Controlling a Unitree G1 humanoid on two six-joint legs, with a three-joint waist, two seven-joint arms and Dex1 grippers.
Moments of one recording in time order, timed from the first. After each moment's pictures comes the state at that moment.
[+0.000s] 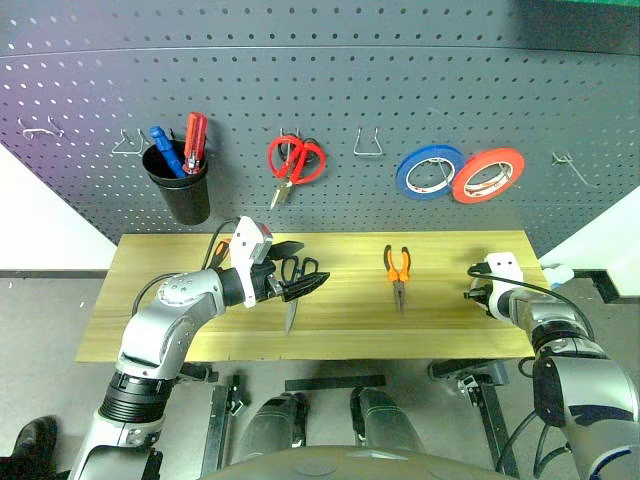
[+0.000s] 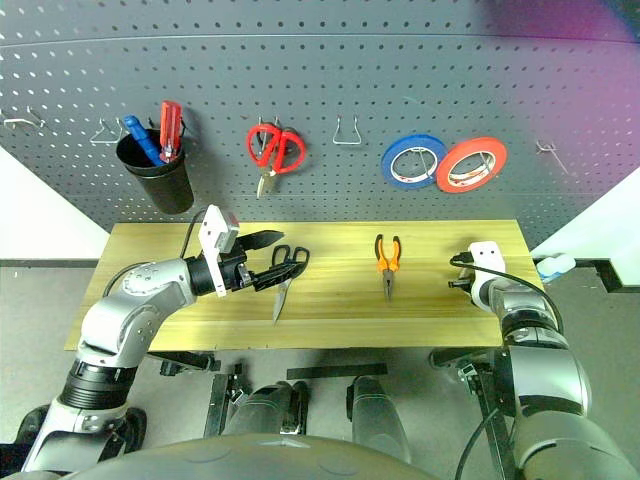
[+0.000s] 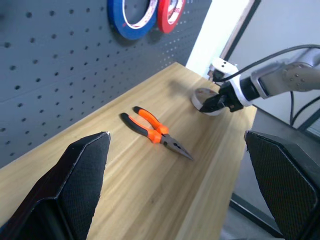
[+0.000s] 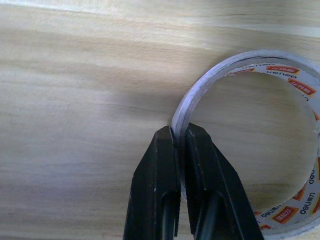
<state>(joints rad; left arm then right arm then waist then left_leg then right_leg) -0.28 0.43 -0.05 -0.24 -0.49 0.59 -0.80 -0.65 -0.57 -0.15 1.19 0.02 0.26 0.46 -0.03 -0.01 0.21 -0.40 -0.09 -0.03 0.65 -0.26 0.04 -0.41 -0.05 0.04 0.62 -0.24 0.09</state>
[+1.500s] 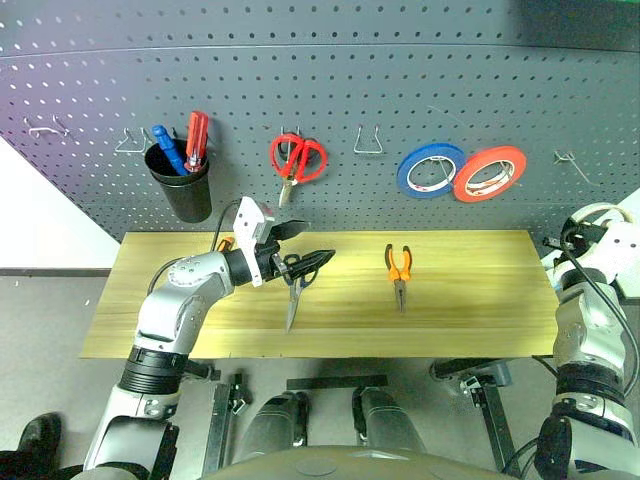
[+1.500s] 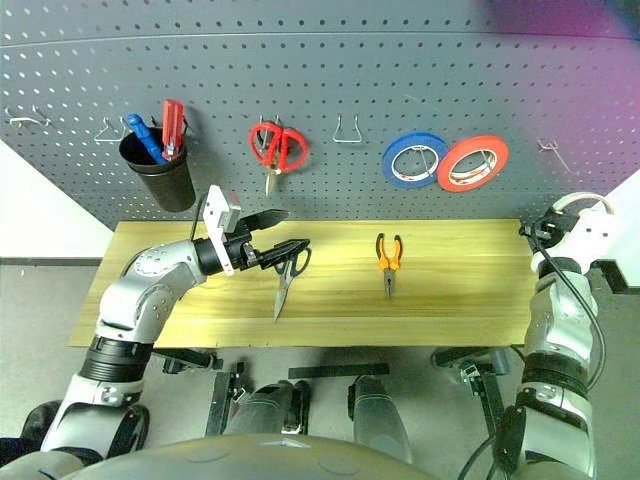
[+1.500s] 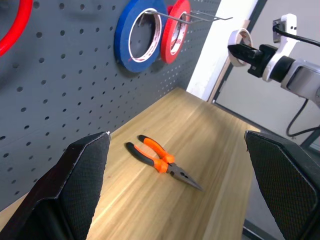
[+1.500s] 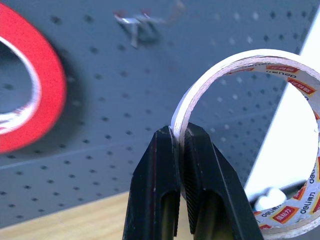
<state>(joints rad) -0.41 0.37 -0.05 -0.07 -0.49 0.49 -0.85 -0.34 -0.48 -0.49 0.48 0.33 -0.13 0.17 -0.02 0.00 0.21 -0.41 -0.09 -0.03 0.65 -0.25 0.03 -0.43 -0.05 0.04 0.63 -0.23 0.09</state>
